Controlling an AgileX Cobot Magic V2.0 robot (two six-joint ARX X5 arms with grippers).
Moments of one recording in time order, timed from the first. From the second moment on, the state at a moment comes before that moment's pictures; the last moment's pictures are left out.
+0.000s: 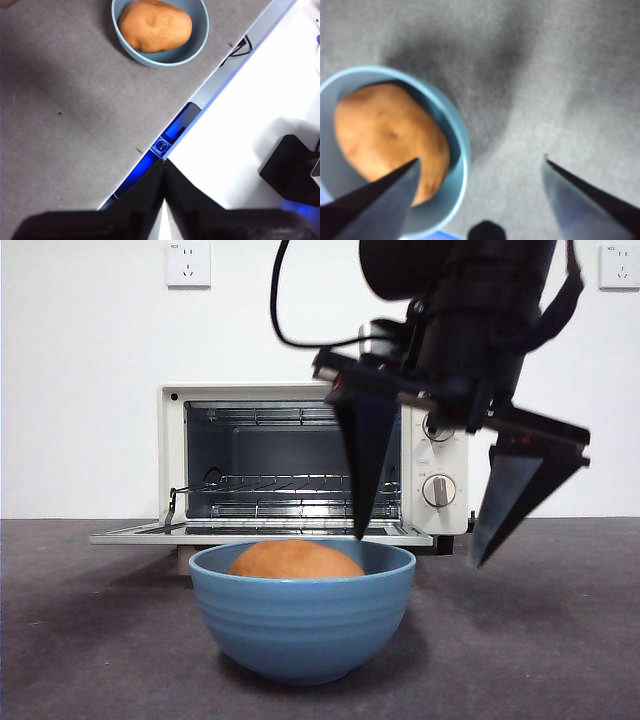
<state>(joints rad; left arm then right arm) -0.54 0.85 0.99 -1.25 0.34 0.12 0.73 1.63 1.15 -0.85 -0.14 0.49</state>
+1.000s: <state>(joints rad) -0.54 0.85 0.99 -1.23 0.34 0.11 0.73 1.70 1.15 -0.81 -0.12 0.49</state>
